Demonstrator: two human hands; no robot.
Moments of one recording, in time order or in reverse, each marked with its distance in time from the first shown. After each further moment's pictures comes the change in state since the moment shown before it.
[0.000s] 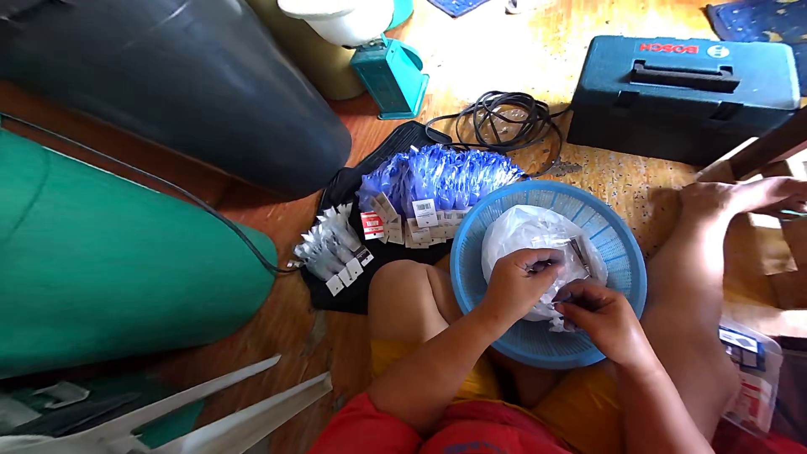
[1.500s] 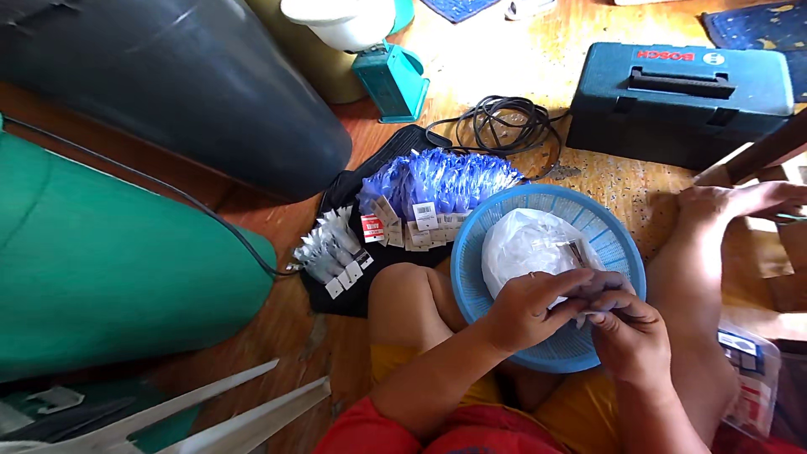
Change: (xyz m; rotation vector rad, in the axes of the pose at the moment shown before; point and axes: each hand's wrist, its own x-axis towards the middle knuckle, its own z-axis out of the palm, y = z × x) left_hand -0.012 -0.003 0.005 0.135 -0.023 0.725; right_hand 0.000 -0.017 0.009 0.428 0.110 -0.444
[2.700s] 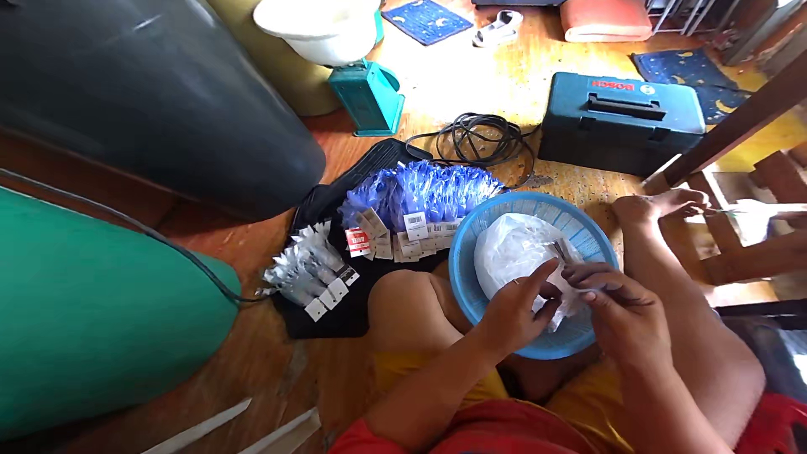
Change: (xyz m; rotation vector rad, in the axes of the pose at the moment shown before) left_hand -0.028 0.009 -0.026 0.053 -0.182 -0.216; right_hand 0.005 -0.040 0.044 -0.284 0.042 -0.021
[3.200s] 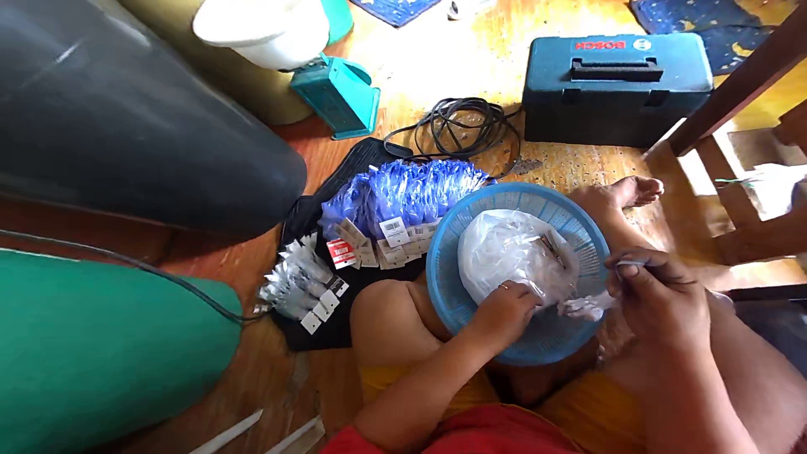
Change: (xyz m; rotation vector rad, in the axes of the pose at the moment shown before) left_hand 0.012 -0.038 0.038 0.333 -0.530 -0.208; right_hand 0.007 0.017 -0.085 0.116 0.195 0.114
